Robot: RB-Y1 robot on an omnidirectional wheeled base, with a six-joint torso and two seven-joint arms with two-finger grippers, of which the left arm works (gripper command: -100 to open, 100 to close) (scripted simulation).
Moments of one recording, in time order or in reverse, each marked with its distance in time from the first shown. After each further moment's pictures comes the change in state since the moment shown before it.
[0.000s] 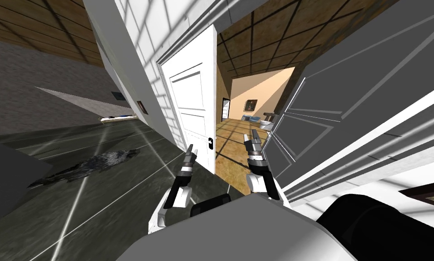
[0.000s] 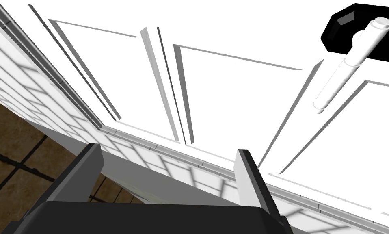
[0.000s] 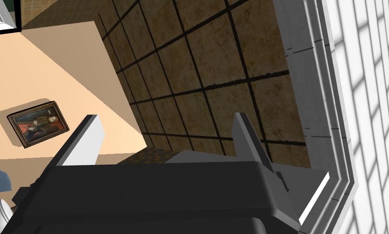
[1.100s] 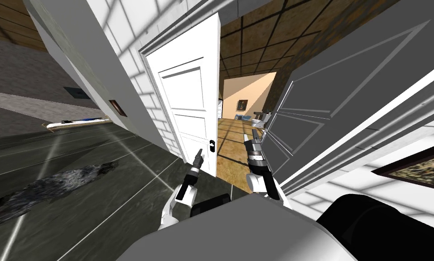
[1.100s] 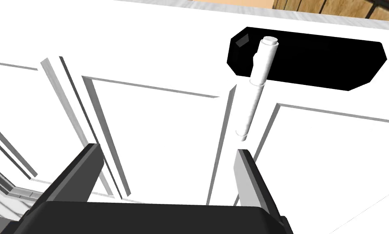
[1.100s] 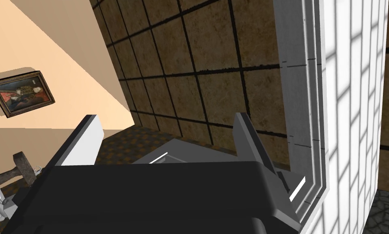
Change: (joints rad) arm -0.109 0.022 -0.097 0.245 -0.017 0.043 0.029
